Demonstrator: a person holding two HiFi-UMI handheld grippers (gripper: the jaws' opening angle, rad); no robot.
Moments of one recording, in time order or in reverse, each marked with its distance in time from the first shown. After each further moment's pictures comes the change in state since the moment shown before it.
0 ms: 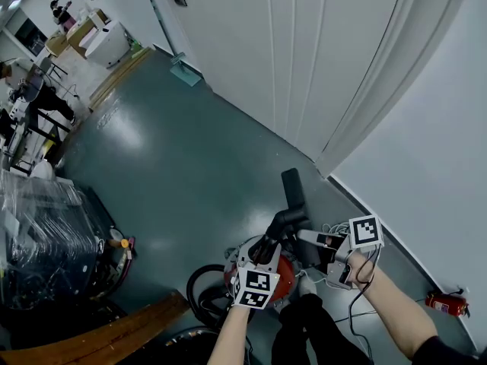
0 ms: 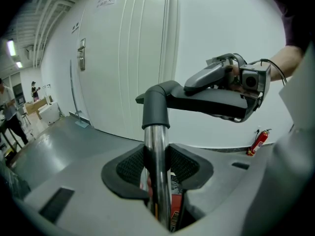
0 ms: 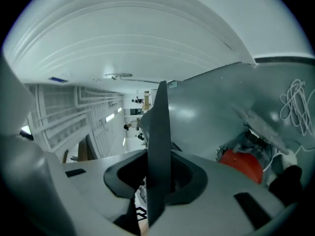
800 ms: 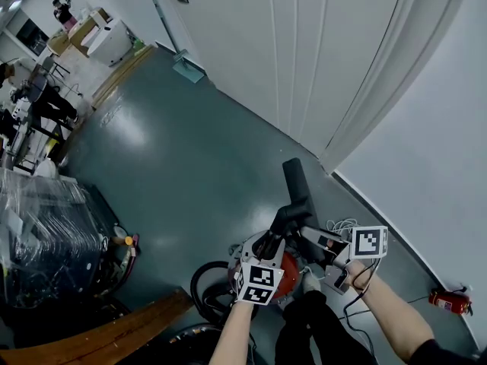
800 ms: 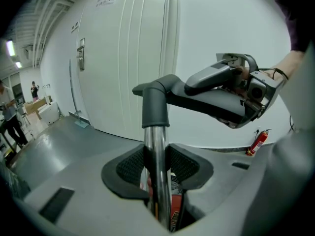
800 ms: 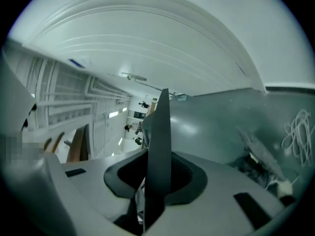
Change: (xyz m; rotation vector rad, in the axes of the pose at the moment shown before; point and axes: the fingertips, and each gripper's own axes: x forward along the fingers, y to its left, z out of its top) left arm 0.000 0.001 0.004 0.002 0.006 -0.006; right arm -0.002 0.015 0.001 -0.199 -0.131 0.005
